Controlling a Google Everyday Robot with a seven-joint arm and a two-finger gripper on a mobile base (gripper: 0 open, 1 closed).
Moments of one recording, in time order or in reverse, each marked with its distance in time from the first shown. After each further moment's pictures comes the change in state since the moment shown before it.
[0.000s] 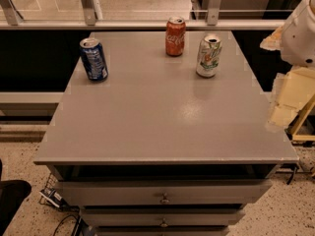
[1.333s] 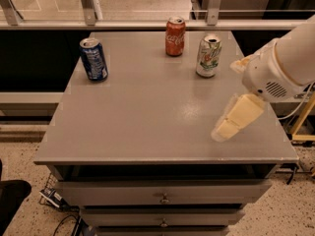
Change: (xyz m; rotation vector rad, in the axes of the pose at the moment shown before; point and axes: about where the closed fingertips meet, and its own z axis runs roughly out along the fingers) arm -0.048 0.008 0.066 0.009 -0.295 0.160
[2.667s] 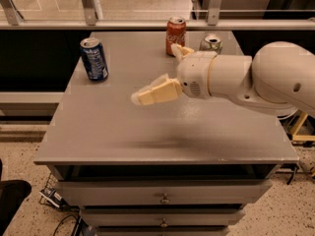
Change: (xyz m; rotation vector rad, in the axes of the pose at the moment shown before) arm -0.151 -0.021 0.081 0.053 -0.736 0.141
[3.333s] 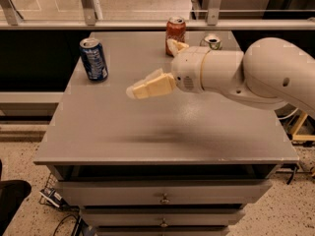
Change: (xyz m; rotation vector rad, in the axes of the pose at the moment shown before) arm -0.008 -0.009 0.013 0.015 -0.016 -0.014
